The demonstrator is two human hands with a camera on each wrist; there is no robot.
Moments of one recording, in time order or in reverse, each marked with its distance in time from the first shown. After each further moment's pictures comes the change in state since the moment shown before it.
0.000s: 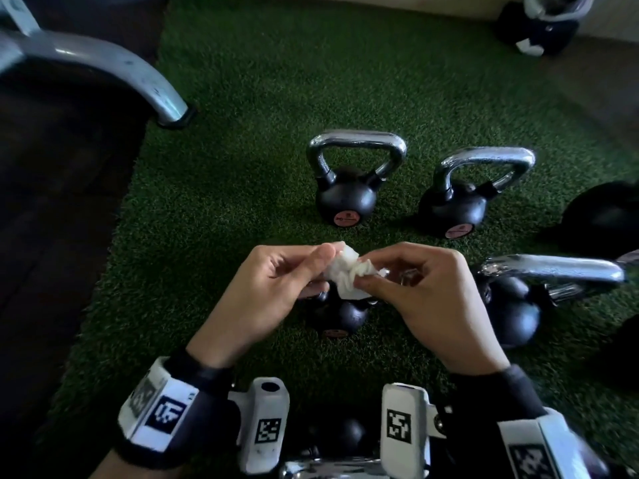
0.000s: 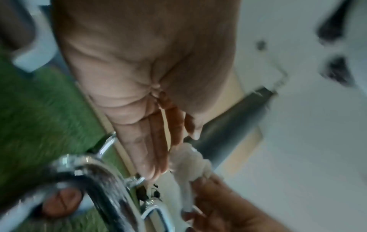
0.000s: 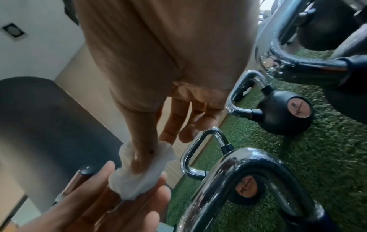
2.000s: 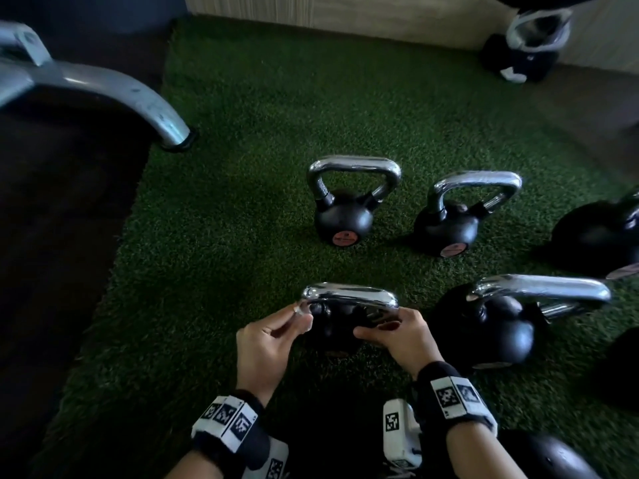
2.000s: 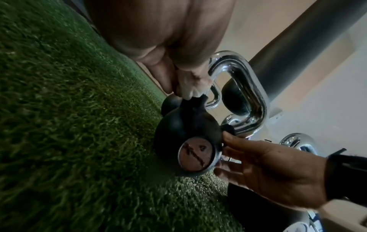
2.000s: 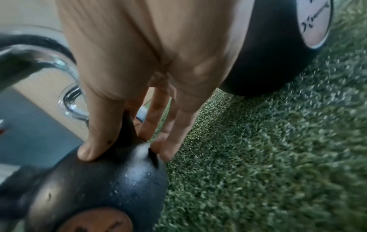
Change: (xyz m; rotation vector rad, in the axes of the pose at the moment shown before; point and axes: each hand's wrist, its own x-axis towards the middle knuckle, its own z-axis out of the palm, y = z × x) left_hand -0.001 -0.146 0.001 0.248 0.447 0.183; right_hand 0.013 0.166 0.023 -0.045 -0.045 0.413
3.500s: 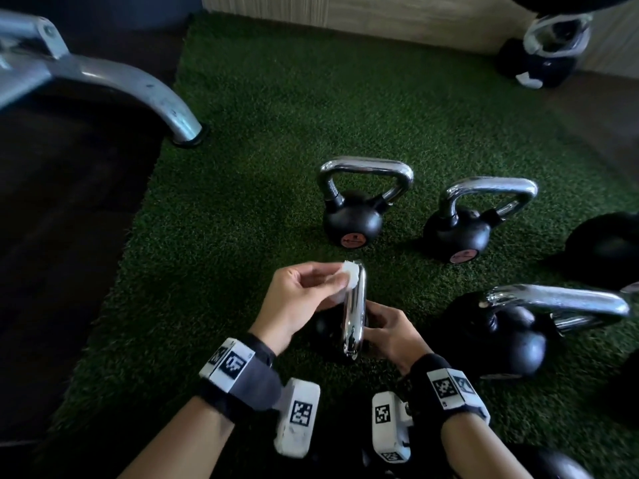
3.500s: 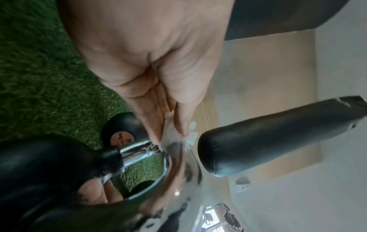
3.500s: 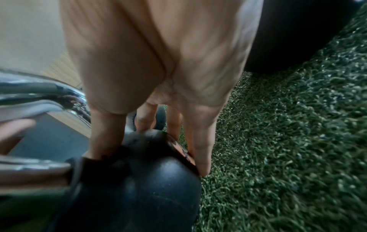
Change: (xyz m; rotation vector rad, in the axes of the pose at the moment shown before) left_hand 0.064 0.065 0.017 -0.475 -0.267 -0.377; right_hand 0.018 -0.012 0.028 0.306 -0.271 0.046
